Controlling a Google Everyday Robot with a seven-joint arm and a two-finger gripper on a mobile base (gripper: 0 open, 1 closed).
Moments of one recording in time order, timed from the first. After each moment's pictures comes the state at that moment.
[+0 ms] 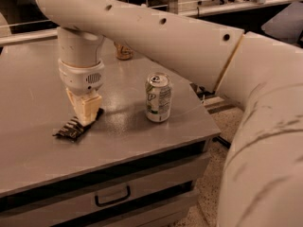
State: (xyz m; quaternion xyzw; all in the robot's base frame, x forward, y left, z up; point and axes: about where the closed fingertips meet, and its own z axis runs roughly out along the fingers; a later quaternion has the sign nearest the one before) arm 0.484 0.164 0.844 -0.92 0.37 0.10 0.06
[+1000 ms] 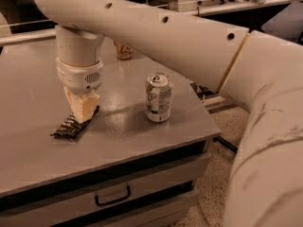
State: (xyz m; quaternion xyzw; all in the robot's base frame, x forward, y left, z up) arm 0.480 0.165 0.849 -0.93 0.36 0.10 0.06
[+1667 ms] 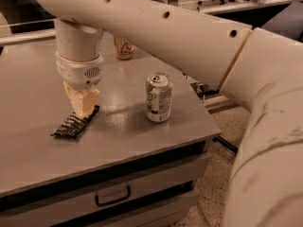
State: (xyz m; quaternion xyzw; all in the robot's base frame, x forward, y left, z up) arm 0.486 0.164 0.860 -0.93 0.36 0.08 0.07
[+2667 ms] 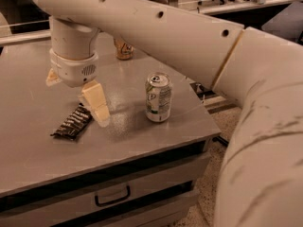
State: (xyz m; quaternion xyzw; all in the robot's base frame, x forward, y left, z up) arm 0.498 0.180 0.862 -0.94 0.31 0.07 0.09
